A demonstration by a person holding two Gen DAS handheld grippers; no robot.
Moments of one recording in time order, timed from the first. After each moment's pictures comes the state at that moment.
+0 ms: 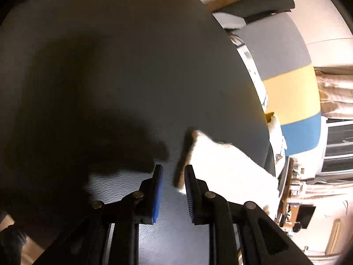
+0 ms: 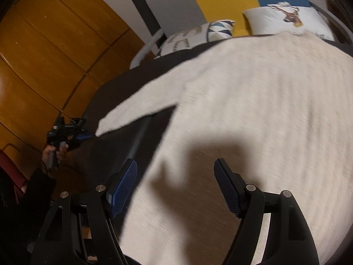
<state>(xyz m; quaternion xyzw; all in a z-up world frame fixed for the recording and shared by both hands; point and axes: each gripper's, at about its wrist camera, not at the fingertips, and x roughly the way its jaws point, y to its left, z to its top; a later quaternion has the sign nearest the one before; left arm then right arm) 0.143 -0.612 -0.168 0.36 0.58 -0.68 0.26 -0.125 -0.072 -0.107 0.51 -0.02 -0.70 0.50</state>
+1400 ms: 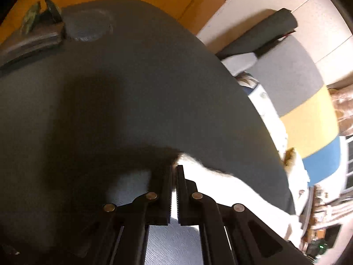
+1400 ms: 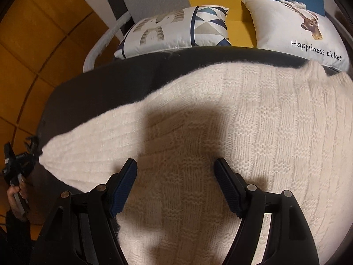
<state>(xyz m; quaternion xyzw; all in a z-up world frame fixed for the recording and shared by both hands) 0.116 -0.685 -0.158 0.31 0.49 -0.71 0.40 -0.265 -0.255 -0.158 0.57 0.06 -0.72 0.40</state>
